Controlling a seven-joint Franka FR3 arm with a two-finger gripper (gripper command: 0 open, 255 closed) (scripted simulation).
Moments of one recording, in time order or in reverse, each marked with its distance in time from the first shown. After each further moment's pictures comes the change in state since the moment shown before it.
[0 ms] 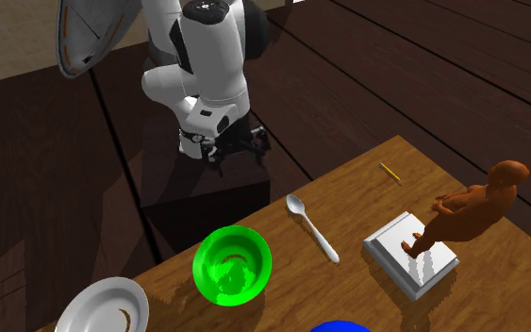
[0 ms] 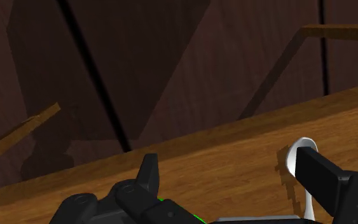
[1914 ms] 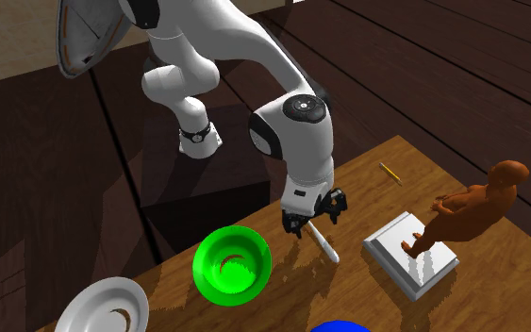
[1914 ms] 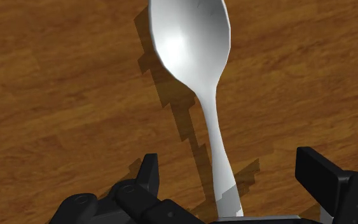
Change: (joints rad) arm 0.069 0.599 0.133 0.329 -0.108 0.376 0.219
